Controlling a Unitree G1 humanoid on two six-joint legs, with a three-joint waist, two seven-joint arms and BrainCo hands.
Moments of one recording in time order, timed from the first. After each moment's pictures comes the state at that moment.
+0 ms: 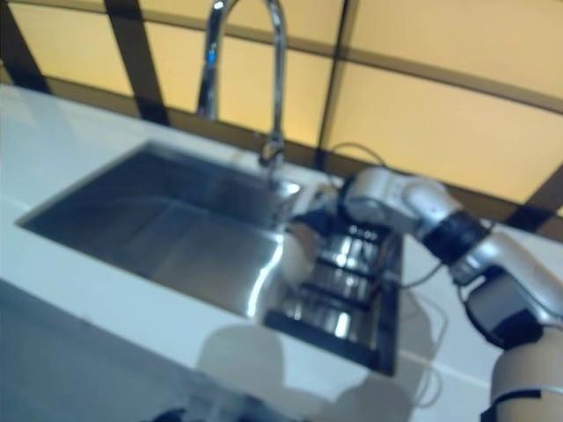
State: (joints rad) left arm 0.06 0.33 -0.30 1.08 0.11 0.04 -0.04; right arm -1.13 -0.80 0.88 0.34 -0.59 -0.58 0.52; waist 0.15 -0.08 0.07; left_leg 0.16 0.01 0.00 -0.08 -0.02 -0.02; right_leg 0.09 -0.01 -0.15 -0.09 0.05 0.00
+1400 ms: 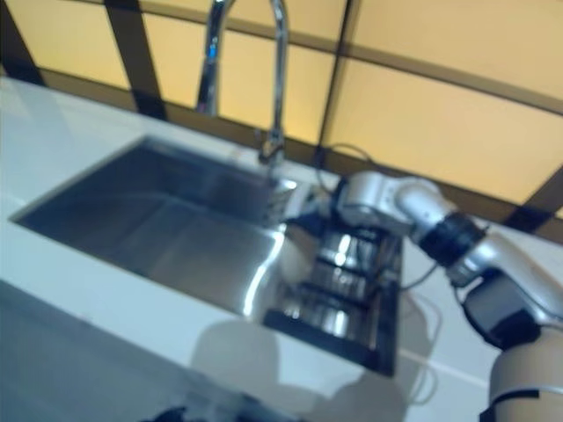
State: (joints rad) left arm 0.05 0.32 -0.30 1.08 0.11 0.04 -0.04; right arm -1.13 -0.79 0.88 0.28 -0.68 -0.57 0.46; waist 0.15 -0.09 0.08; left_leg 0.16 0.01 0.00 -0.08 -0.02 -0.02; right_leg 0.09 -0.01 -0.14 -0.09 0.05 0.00
